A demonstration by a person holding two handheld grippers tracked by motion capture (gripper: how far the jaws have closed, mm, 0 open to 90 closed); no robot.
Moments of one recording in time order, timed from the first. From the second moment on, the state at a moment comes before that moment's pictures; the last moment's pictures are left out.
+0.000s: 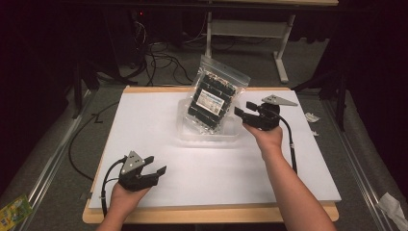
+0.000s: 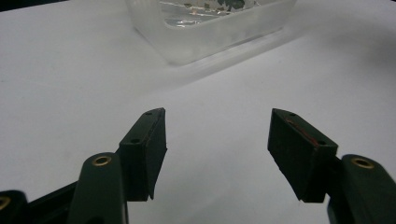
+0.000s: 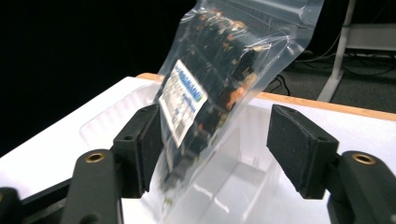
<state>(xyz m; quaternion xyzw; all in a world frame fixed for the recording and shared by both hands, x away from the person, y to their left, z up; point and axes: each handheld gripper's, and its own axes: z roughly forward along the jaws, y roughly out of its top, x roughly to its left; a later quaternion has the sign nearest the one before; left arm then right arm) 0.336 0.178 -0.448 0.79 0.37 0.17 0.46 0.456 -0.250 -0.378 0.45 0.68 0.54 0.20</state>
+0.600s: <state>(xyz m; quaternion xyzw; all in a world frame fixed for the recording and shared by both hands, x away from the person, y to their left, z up) 0.336 0.174 -0.451 0.79 0.36 0.17 0.46 0.316 -0.326 -0.432 0.44 0.71 0.50 0.23</state>
